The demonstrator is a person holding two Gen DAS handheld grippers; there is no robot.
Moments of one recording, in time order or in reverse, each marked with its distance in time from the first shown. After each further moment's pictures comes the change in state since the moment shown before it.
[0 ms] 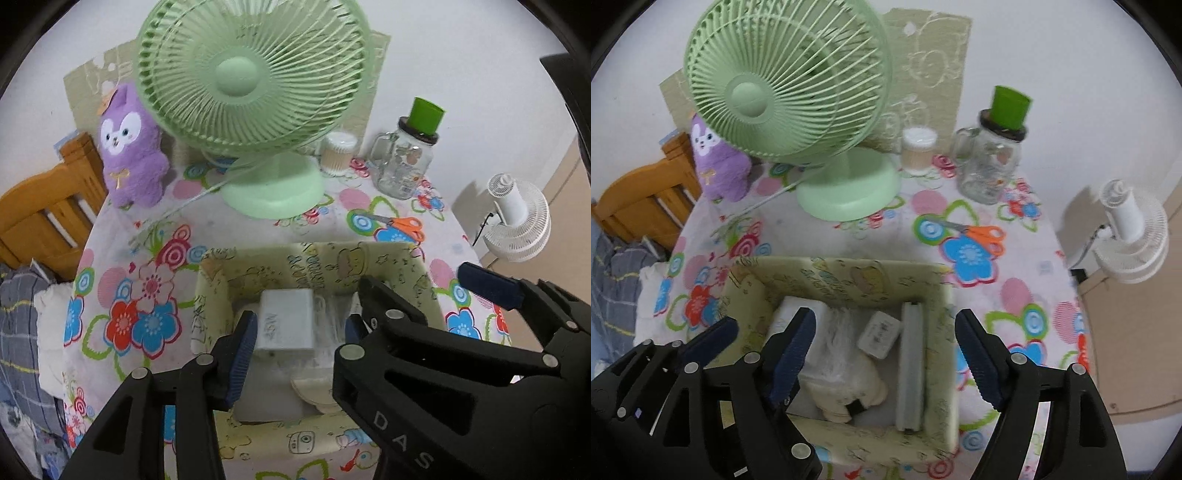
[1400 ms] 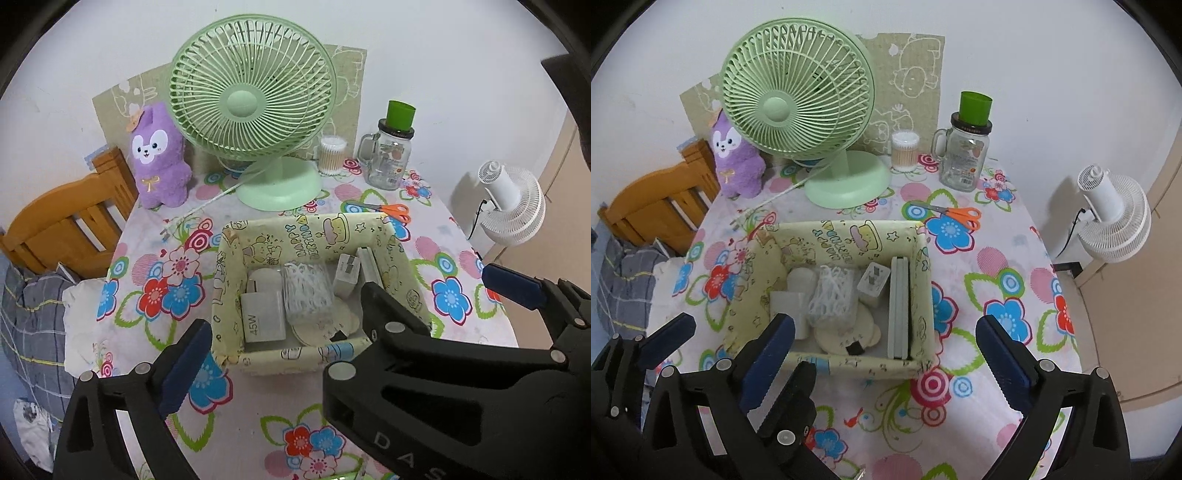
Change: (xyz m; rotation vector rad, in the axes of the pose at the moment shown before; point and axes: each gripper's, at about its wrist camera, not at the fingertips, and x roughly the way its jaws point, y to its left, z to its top) left arm -0.064 -0.022 -0.048 0.031 -0.044 0.079; right arm -0.064 -0.010 -0.057 0.030 -0.039 0.054
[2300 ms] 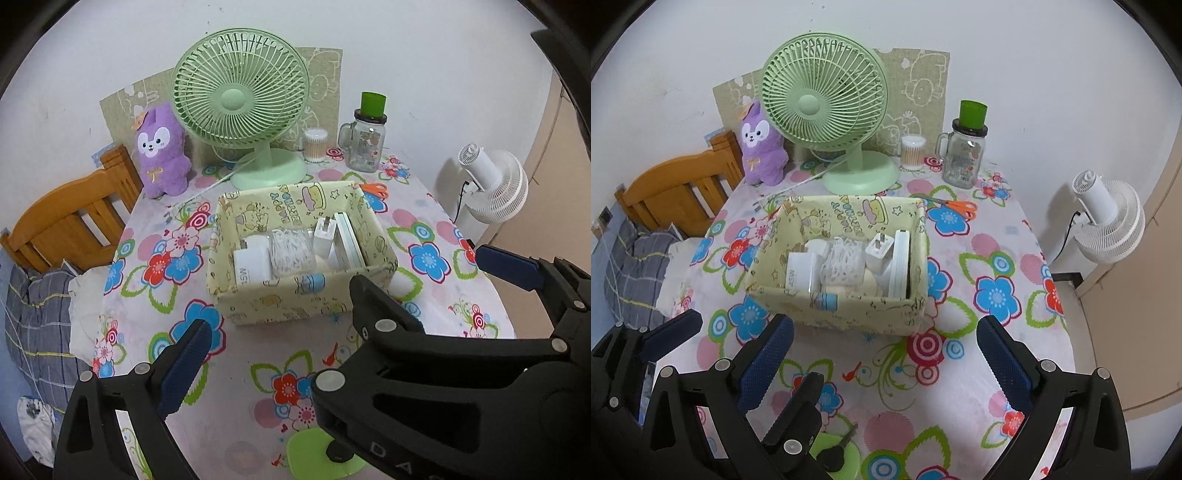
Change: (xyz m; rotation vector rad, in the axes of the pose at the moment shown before) left arm -0.039 -0.018 -0.054 0.037 -0.009 -0.005; right arm -0.043 -0.003 -0.057 -0.060 -0.053 0.025
